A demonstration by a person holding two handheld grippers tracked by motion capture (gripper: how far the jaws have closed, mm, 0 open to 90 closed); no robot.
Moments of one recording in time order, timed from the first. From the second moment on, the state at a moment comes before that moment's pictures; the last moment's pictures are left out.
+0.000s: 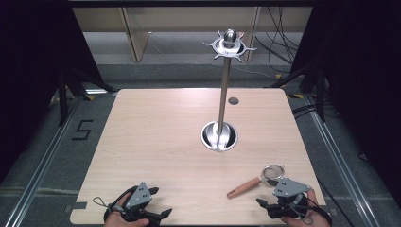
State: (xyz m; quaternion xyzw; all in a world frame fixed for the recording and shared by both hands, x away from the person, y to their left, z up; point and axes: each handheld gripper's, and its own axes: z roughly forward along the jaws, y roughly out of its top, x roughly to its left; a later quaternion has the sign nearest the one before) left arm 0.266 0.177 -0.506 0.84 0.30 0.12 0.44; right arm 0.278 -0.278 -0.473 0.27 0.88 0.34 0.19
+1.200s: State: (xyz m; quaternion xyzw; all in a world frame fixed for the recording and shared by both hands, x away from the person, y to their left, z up) left arm 0.265 0.176 -0.507 0.84 0.30 0.11 0.44; right arm 0.349 -0.231 -0.487 0.18 0.95 0.24 0.09
